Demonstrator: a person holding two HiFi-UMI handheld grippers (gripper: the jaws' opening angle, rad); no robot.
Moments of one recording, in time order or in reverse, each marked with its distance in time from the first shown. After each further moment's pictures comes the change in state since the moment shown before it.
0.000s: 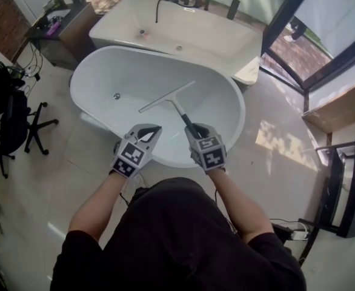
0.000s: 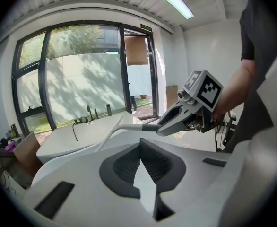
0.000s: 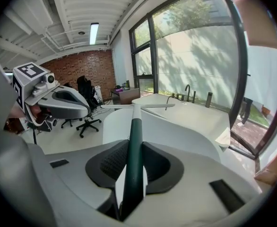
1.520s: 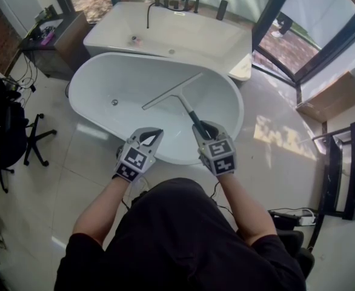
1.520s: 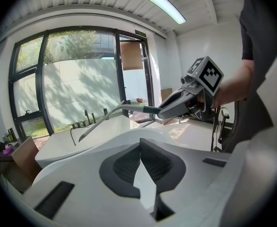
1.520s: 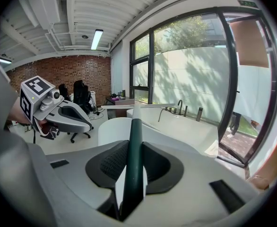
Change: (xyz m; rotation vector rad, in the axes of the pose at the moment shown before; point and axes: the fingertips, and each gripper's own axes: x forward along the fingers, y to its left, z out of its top) left arm -0.038 -0.003 -0.006 0.043 -0.047 -0.039; right arm -0.056 0.029 0.039 -0.044 -0.130 -0.115
